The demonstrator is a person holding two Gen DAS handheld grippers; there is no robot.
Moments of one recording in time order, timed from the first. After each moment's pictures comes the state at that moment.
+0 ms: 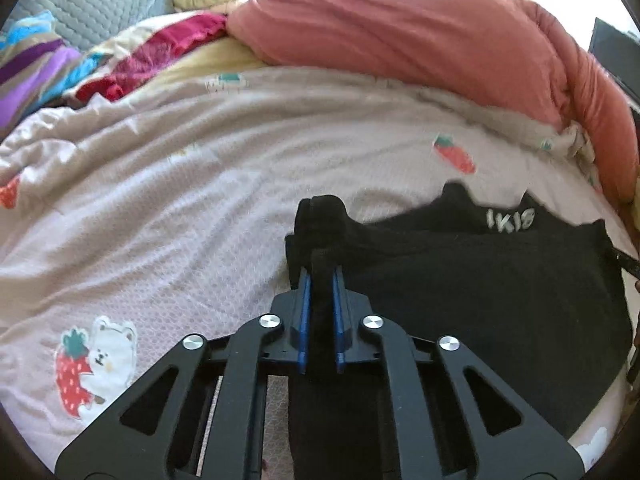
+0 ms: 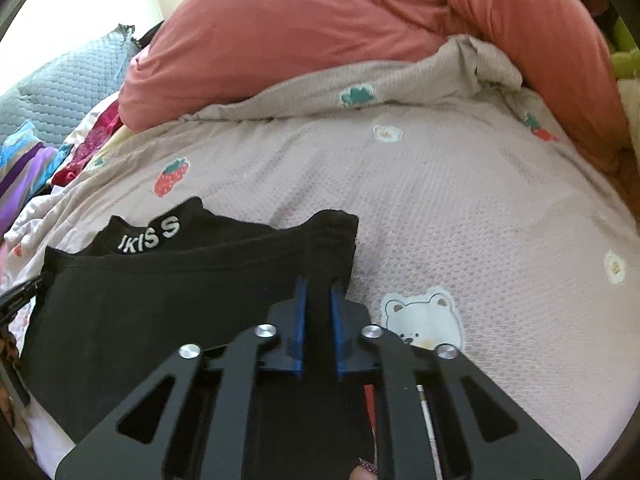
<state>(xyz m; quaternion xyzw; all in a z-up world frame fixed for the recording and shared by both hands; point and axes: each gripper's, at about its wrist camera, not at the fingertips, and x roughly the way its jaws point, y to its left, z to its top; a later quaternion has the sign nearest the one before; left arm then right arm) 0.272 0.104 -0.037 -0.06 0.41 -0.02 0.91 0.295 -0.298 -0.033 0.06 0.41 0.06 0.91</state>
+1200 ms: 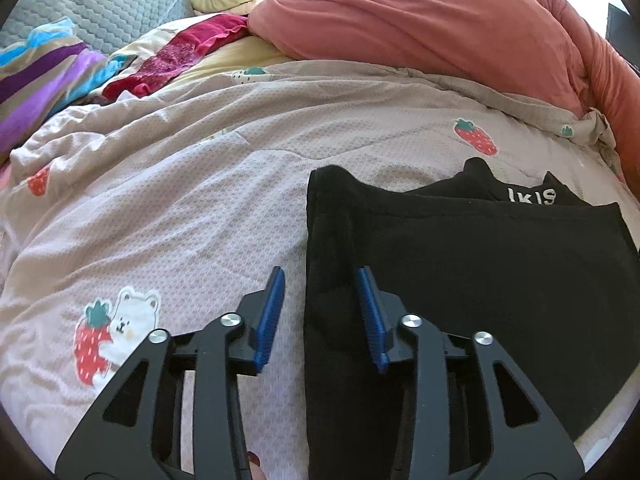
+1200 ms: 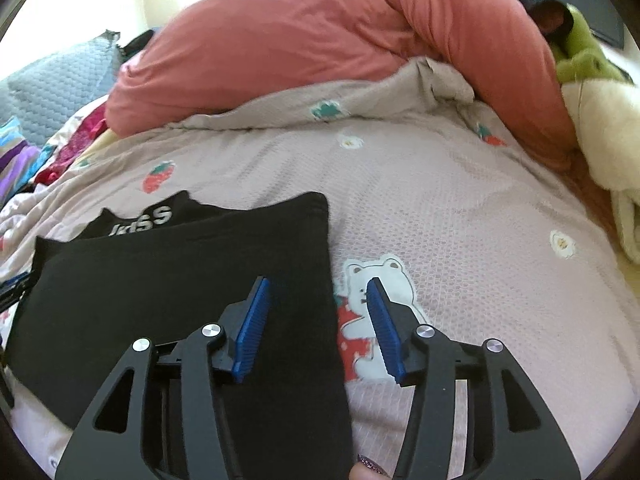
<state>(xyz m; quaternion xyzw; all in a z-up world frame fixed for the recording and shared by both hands) 0.253 0.099 -0.048 -0.03 0.43 0.03 0.90 0.241 -0.291 -0.026 0.03 0.38 0.01 0.92</state>
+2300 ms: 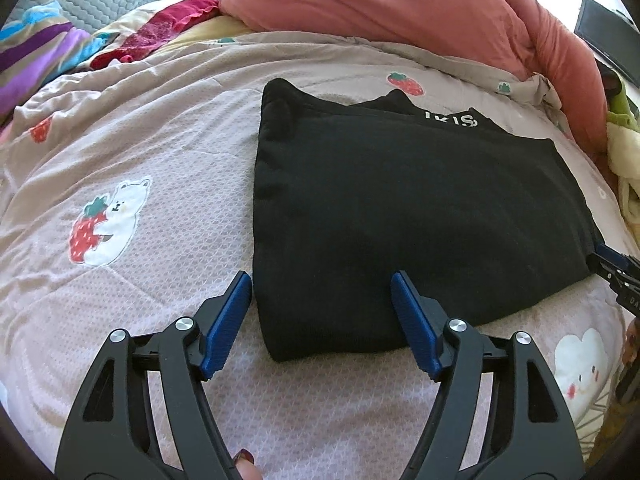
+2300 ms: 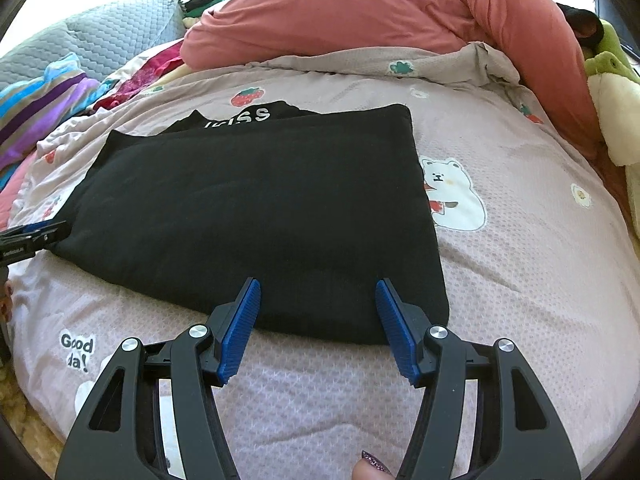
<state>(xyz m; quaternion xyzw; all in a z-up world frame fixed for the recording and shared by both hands) 0.157 0.075 -0.046 -0.04 0.46 -0.03 0.89 0.153 -0.251 -0.045 -0.01 0.43 0.09 0.90</state>
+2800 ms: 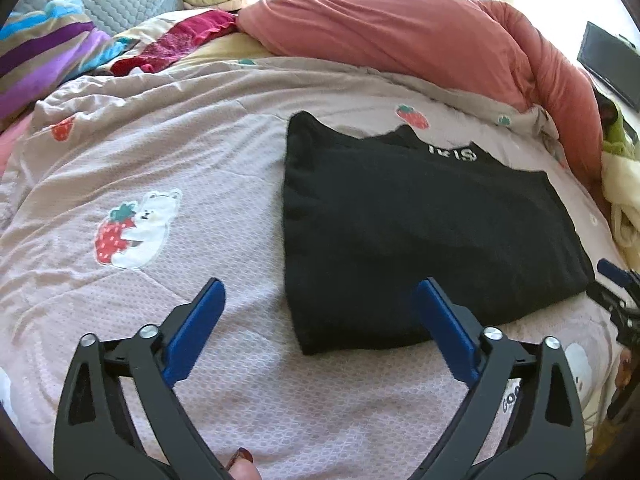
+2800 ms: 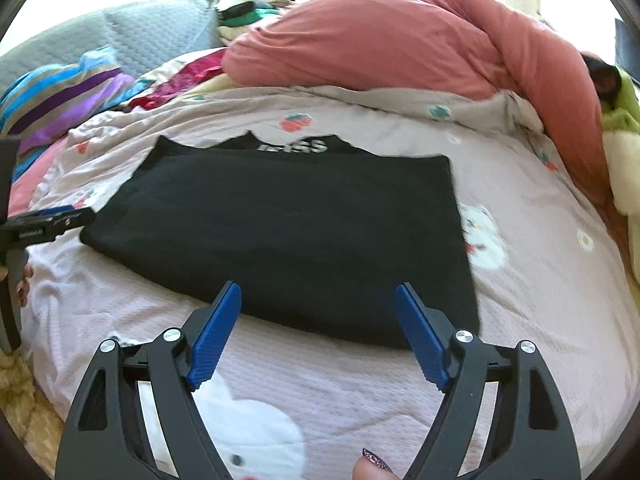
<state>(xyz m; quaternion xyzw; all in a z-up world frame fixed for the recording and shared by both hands) 0.146 0.096 -0.024 -0.07 0.42 -0.02 0.90 0.132 -0.197 -0.011 -0.05 0.39 0.15 0.91</state>
